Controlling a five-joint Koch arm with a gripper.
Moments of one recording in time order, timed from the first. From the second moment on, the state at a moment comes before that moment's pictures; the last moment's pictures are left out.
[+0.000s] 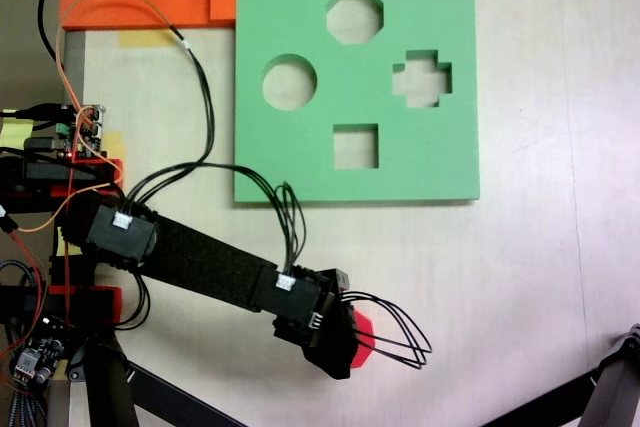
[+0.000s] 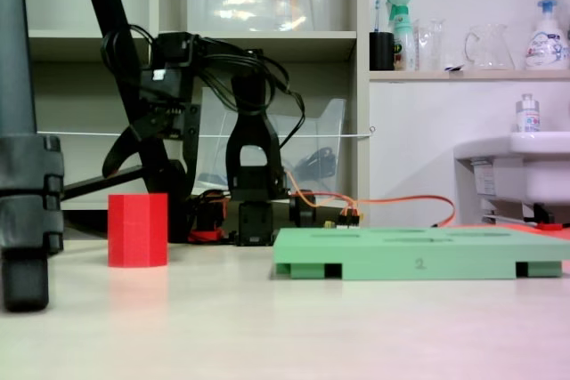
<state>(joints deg) 19.8 75.8 75.0 82.3 61.1</state>
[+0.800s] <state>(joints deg) 21.4 63.8 73.5 82.7 64.7</state>
